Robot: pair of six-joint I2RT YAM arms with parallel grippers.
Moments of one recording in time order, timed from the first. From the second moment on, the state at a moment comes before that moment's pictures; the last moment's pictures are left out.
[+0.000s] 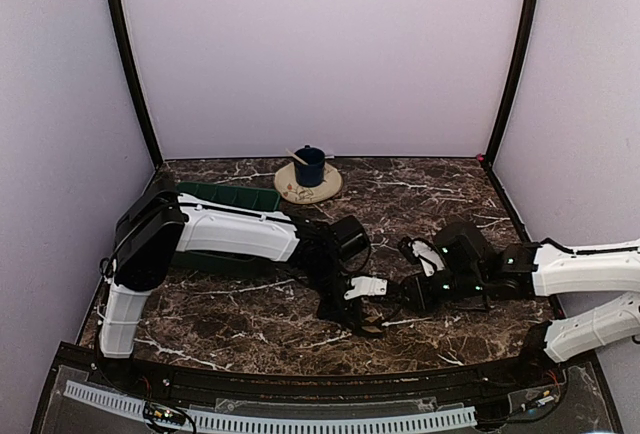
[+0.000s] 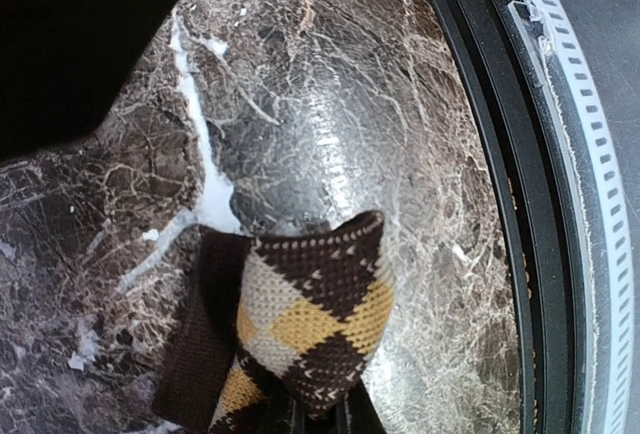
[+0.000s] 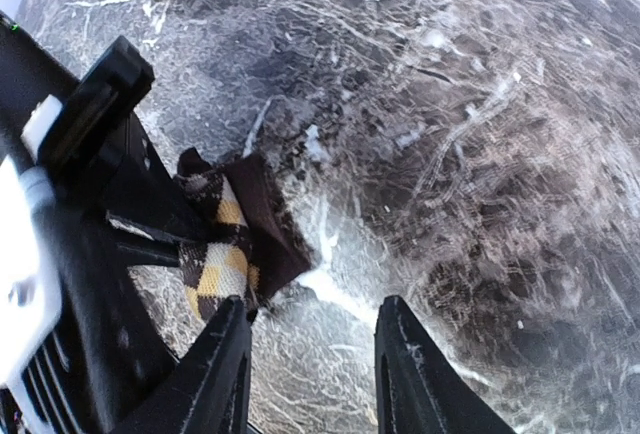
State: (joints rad) left arm -1.08 2.18 1.60 -0.70 0.50 0.55; right arm 0.92 1.14 0.55 -0.25 -0.10 0.52
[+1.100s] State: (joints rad) left arm -0.66 1.53 1.31 -0.42 0.16 0.13; right arm 0.96 1.26 0.71 -0.18 0.08 0.49
